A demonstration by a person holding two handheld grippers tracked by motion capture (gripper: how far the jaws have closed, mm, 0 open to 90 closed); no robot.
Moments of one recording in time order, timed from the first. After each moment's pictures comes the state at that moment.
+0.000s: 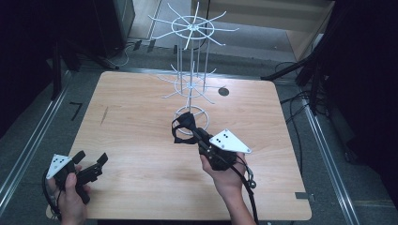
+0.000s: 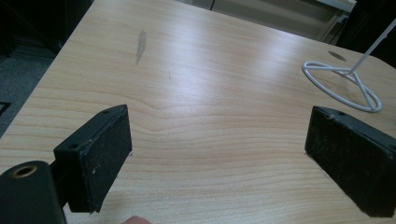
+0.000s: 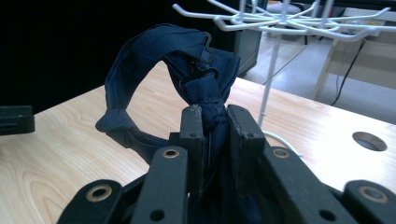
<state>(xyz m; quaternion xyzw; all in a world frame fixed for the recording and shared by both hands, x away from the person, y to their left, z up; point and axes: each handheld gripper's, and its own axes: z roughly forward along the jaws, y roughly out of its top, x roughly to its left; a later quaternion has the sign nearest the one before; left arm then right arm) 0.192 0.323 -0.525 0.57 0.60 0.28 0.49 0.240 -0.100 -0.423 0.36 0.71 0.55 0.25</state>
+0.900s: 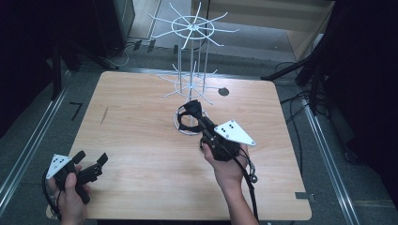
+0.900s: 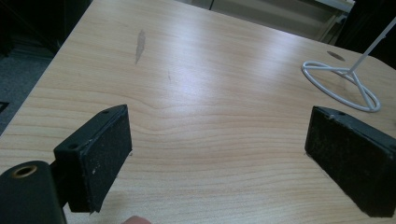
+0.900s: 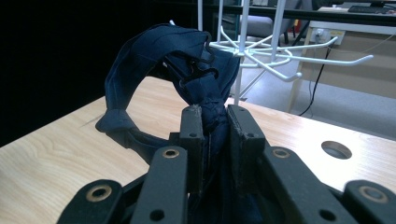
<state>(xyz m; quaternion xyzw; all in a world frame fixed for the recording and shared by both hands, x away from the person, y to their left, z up) 0.192 0.324 -0.526 0.57 0.60 0.28 0.49 0.254 -0.102 -0.405 0.40 0.68 0.55 0.28</state>
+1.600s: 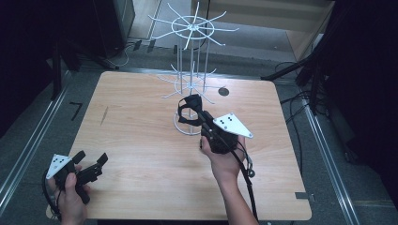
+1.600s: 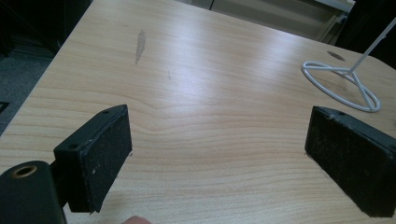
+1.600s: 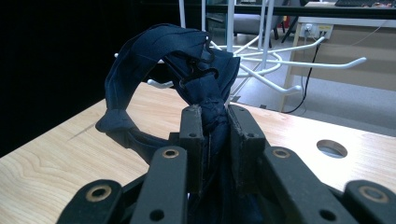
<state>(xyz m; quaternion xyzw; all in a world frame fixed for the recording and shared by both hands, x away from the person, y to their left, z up) 0.192 0.324 -0.525 0.57 0.60 0.28 0.49 0.270 -0.096 -0.401 0.42 0.66 0.55 0.28</state>
